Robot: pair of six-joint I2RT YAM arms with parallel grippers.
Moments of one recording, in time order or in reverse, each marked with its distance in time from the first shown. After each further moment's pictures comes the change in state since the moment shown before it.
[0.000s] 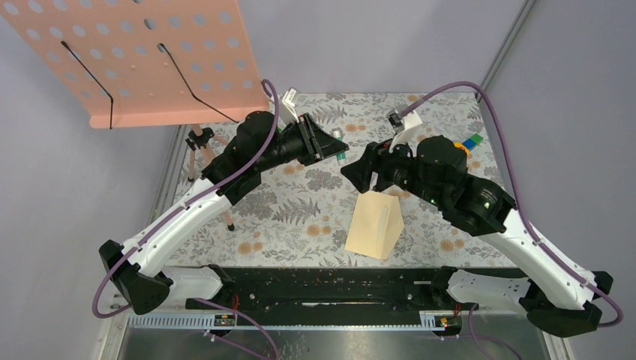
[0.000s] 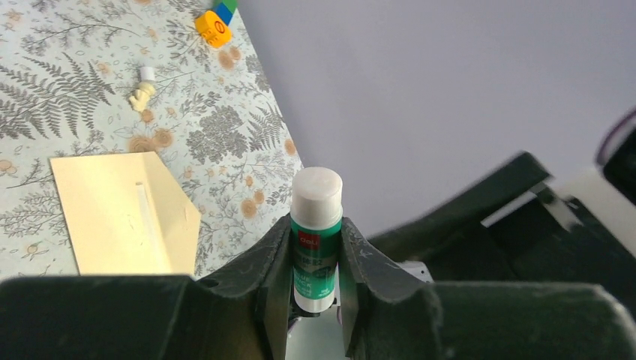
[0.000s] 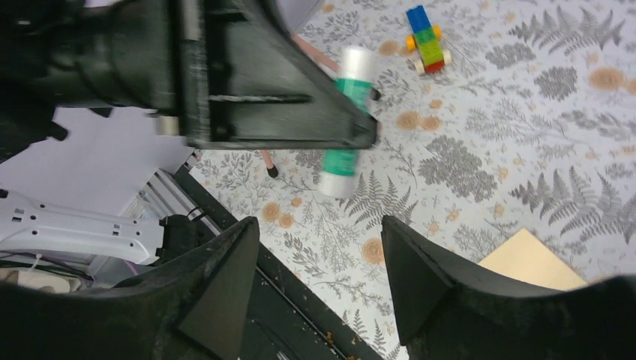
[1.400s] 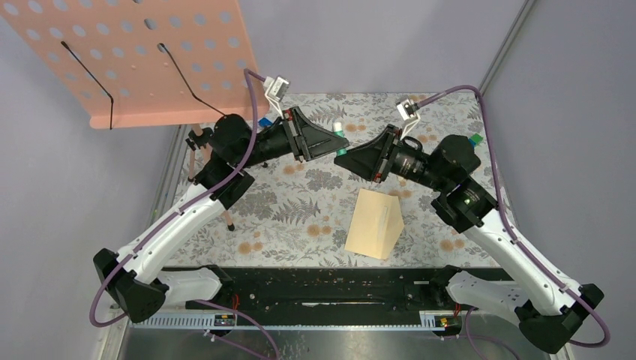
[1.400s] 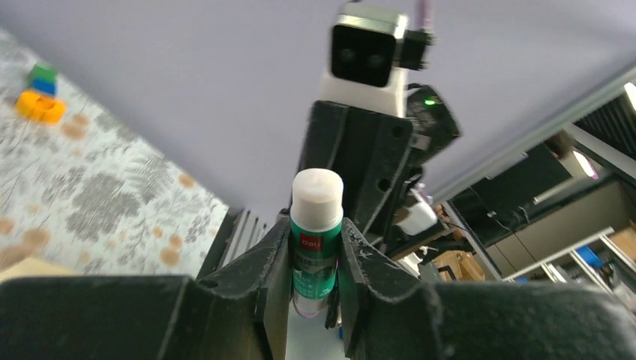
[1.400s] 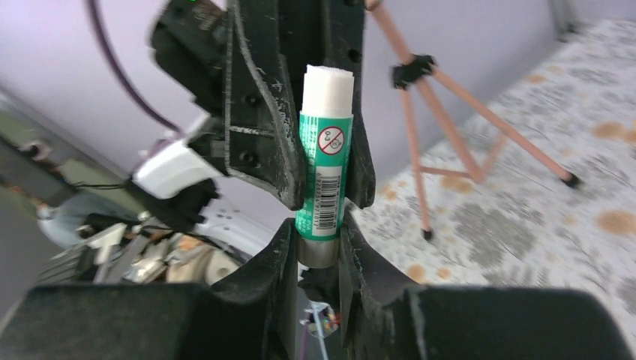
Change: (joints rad) left arm 0.037 -0.048 -0.076 0.395 0.309 -0.006; right arm -0.178 -0.004 -0.211 0.553 -0.530 0.226
